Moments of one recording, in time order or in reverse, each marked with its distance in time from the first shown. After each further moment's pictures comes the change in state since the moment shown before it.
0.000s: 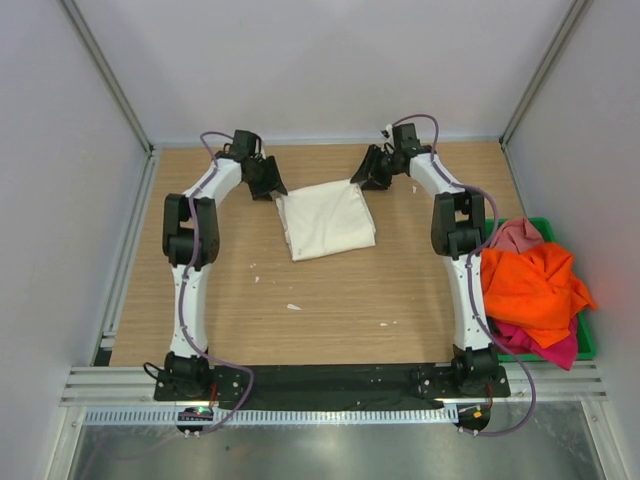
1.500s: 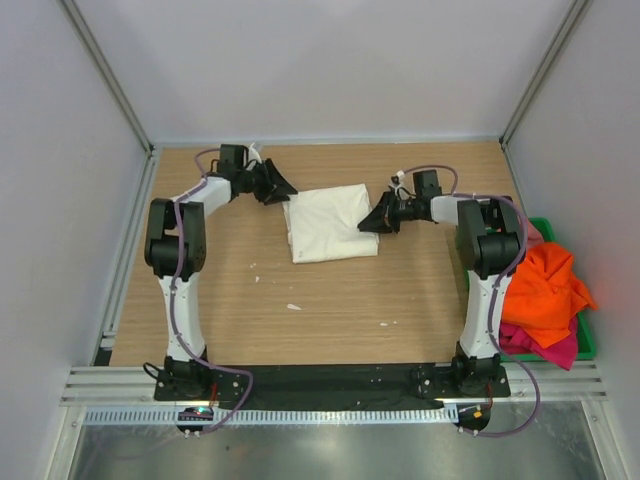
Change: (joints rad) left arm 0.035 -0.181 -0.407 0.449 0.398 -0.210; right arm -0.051 -0.411 -0.936 0.453 -0.471 0.153
